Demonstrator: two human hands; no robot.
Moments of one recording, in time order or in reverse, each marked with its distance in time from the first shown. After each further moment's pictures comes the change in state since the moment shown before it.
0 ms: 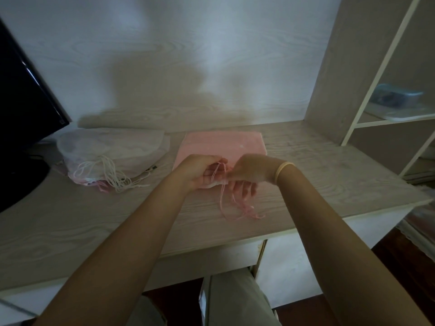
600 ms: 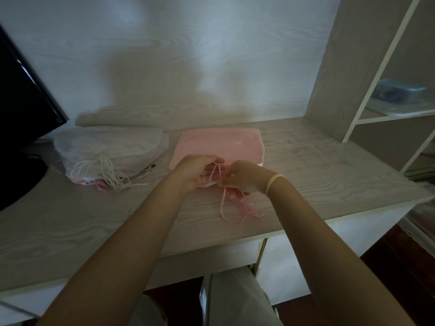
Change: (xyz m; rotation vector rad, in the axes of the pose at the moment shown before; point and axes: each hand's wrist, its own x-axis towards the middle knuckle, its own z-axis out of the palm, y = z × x) left_hand 0.000 -0.005 -0.003 0.035 0.042 0.035; right_hand 0.010 0.007 0.026 -0.044 0.193 -0.162
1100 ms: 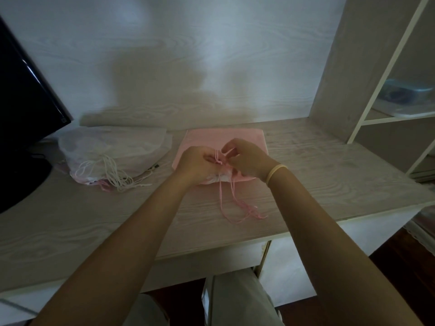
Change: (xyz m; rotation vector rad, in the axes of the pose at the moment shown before) left_hand -0.002 0.006 -0.007 0.598 0.157 0.388; right_hand 0.020 -0.006 -0.018 0.223 0.259 -0.018
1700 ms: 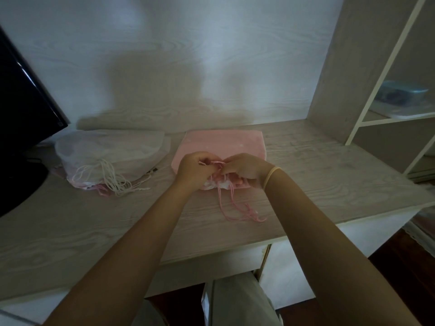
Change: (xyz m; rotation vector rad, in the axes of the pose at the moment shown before) left_hand 0.004 -0.016 0.008 -0.059 0.125 0.099; right_hand 0.013 0.015 0.011 0.399 -0.207 0.231
